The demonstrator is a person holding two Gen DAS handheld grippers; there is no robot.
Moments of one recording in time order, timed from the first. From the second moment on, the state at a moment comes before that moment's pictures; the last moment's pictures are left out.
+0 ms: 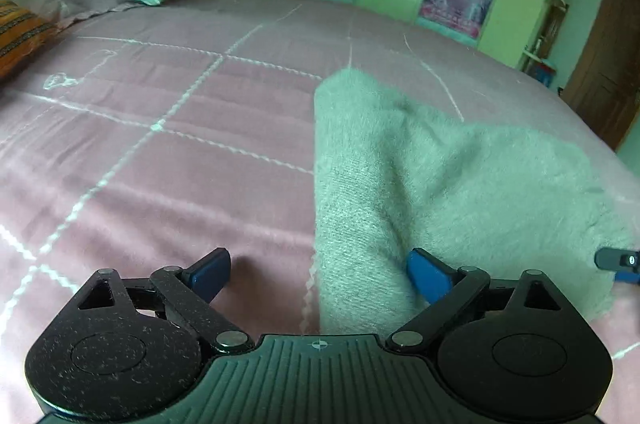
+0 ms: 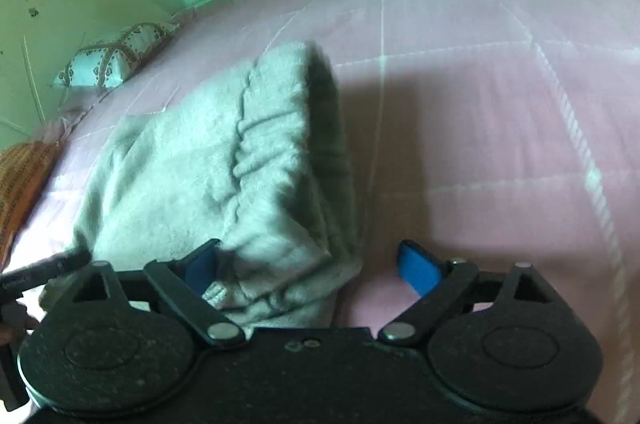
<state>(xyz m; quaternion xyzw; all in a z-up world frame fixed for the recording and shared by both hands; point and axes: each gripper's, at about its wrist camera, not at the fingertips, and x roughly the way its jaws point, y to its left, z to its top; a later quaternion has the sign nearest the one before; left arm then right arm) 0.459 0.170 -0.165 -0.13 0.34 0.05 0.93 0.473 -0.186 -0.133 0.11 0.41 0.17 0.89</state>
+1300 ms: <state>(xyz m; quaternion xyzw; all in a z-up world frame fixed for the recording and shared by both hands) 0.084 0.081 -0.013 -0.08 0.24 0.05 0.97 0.119 -0.202 0.036 0.04 0.26 0.16 0.95</state>
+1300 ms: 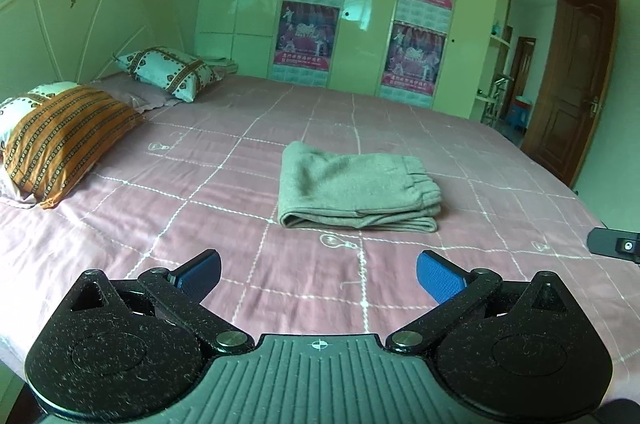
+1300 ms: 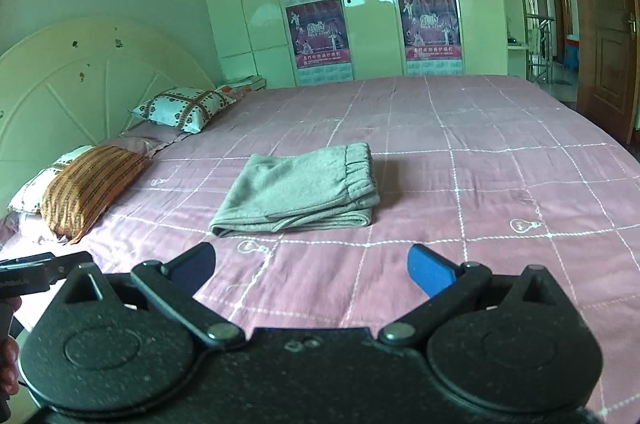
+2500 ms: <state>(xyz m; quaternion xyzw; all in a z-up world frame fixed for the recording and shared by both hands) 0.010 0.017 0.011 -0.05 0.20 0.01 0.98 0.035 -0.207 0.042 0.00 0.21 0.13 0.97</state>
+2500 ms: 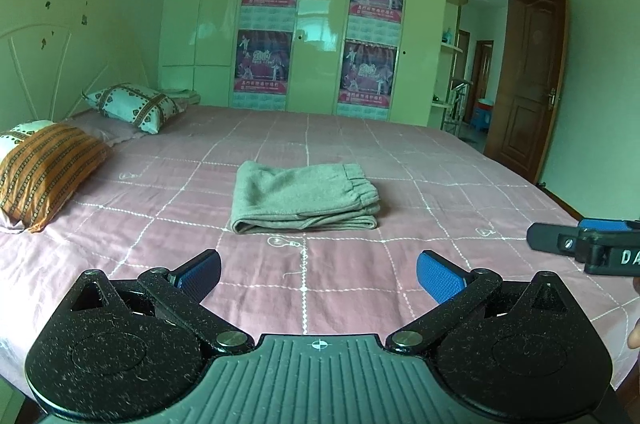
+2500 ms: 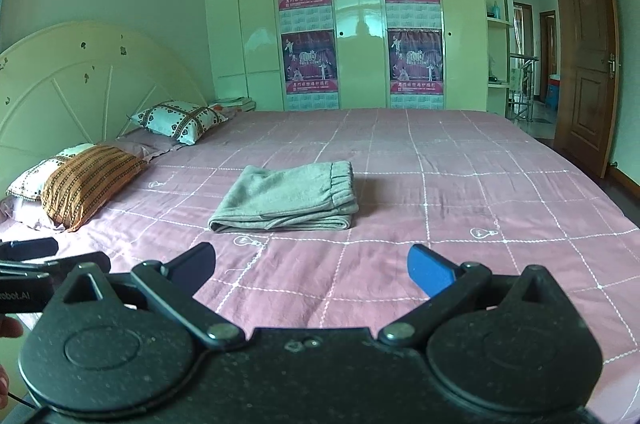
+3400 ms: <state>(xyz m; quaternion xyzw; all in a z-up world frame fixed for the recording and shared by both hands) 0.012 0.011 0.015 -0.04 0.20 -0.01 0.98 0.039 -0.211 0.040 0.00 0.22 0.13 0.97</state>
